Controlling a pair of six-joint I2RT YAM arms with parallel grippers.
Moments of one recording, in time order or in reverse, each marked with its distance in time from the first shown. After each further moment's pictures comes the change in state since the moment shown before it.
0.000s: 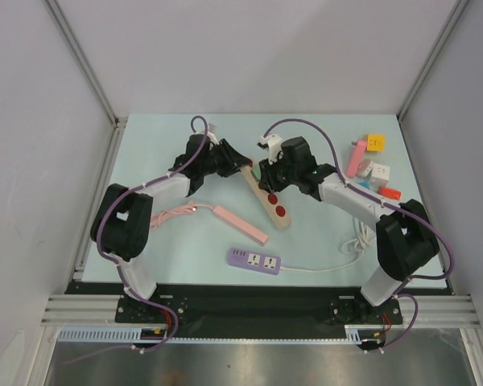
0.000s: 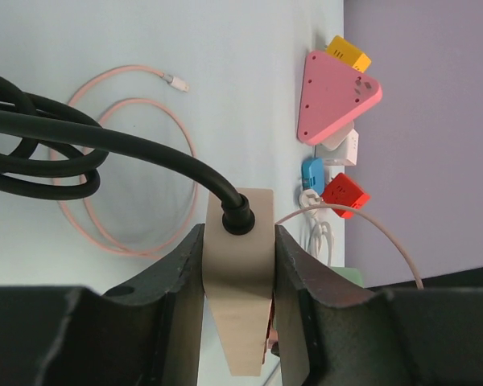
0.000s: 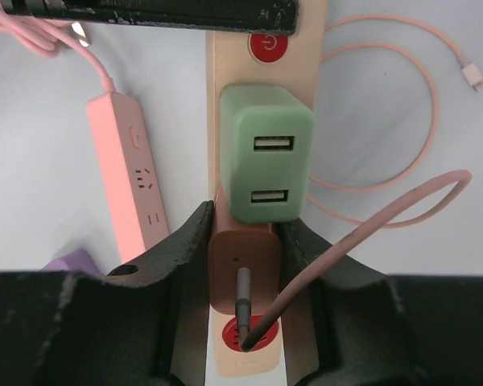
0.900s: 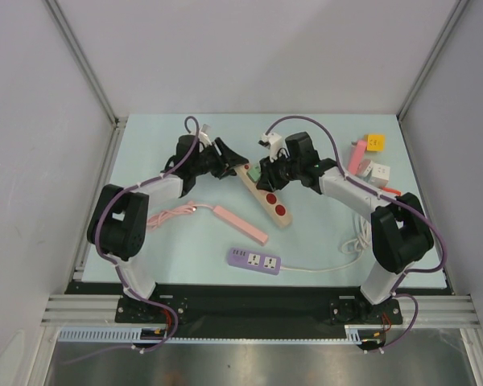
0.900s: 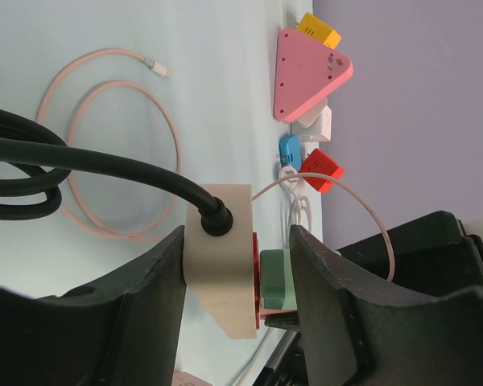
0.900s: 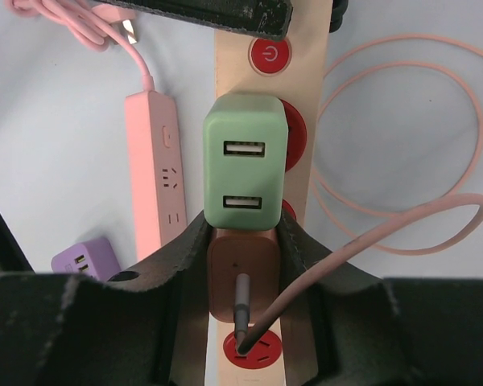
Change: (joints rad) left arm 0.069 -0.014 -0.049 0.071 0.174 -0.018; right arm -0.043 0.053 0.046 -0.026 -0.186 -0.047
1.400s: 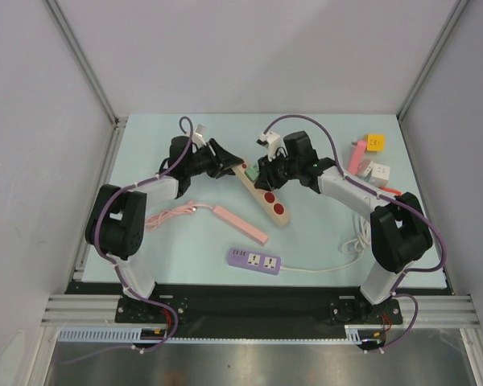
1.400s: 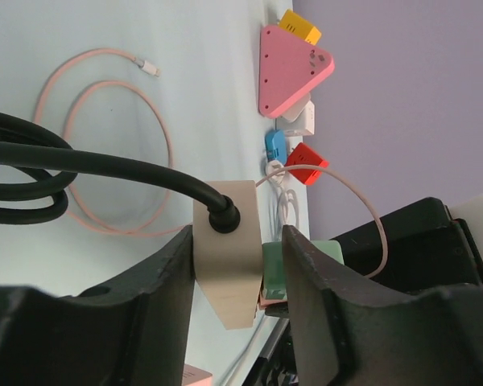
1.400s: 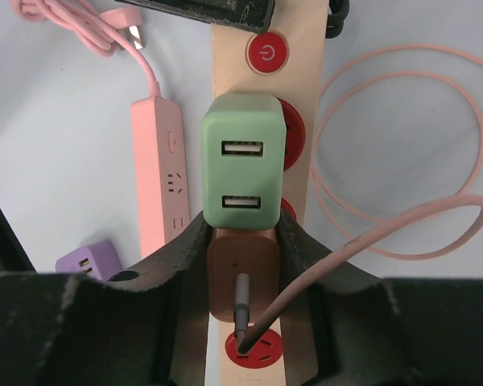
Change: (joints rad) left arm 0.047 0.000 -0.042 0.087 0.082 -0.029; right arm 0.005 0.005 0.013 0.010 0.001 0.009
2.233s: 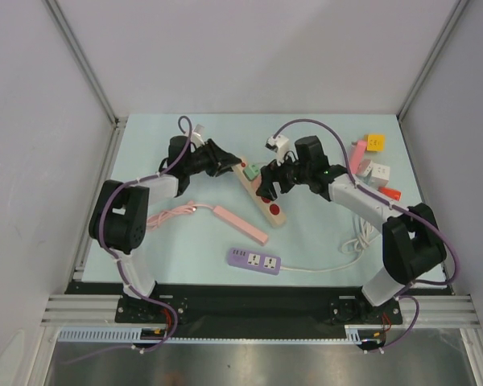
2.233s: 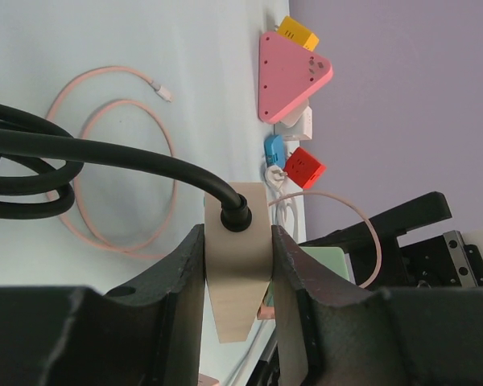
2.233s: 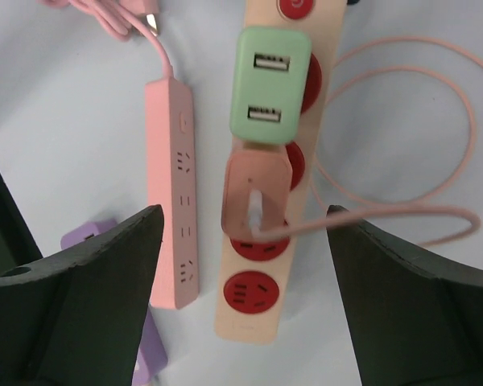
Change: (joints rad) left arm 0.025 0.061 0.024 0.044 0.037 -0.008; right arm -0.039 -0.119 -0.126 0.031 -0.053 -0.039
